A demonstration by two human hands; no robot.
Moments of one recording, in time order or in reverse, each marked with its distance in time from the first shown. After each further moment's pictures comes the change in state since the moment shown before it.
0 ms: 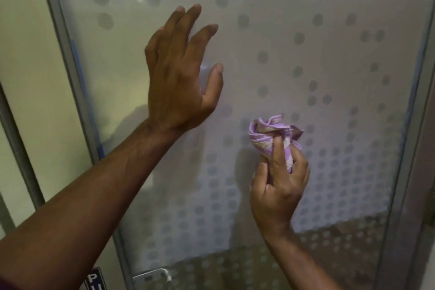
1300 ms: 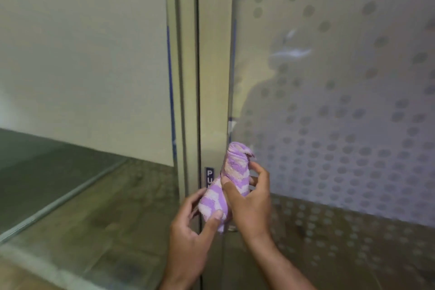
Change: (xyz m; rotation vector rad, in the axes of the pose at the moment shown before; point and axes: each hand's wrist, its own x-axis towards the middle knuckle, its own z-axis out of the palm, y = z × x) left_hand -0.298 0.122 -0.279 -0.452 -0.082 -1.243; right_hand -0.120 -0.195 -0.107 0.742 -0.918 0.797
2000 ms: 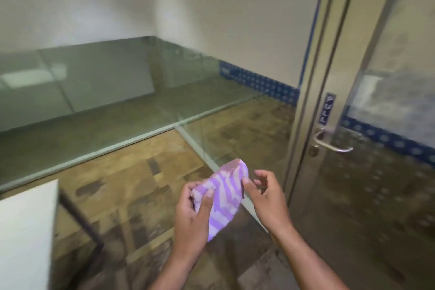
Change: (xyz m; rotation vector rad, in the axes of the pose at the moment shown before) left_hand -0.319 0.114 -0.113 0.287 0.670 -0.246; right_hand -0.263 0.030 -0.041 -0.091 -0.868 0.238
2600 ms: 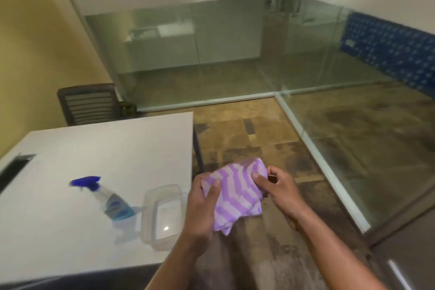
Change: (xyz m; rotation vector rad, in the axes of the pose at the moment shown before) left_hand -0.127 0.010 -0.308 -0.145 0.402 -0.292; right_hand -0.169 -0.030 0.261 0.209 -0.737 0.096
